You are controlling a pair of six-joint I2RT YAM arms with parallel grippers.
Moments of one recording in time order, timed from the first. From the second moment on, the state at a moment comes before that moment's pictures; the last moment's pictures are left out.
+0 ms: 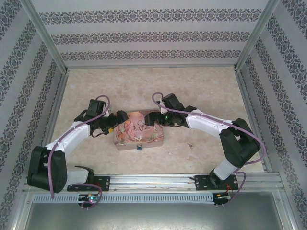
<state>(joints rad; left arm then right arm) -0.18 1.31 0.74 -0.40 0.46 -0.73 0.63 1.62 1.00 -0.30 -0.36 0.58</state>
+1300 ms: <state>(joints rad) -0.25 1.94 1.38 -0.31 0.44 -0.66 0.48 1.63 1.03 -0.33 -0.30 0.63</state>
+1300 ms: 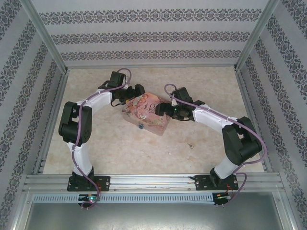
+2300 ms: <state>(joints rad) -0.12 1.51 1.05 -0.21 0.45 -0.63 0.41 1.22 0.87 -0.53 -0.05 0.60</state>
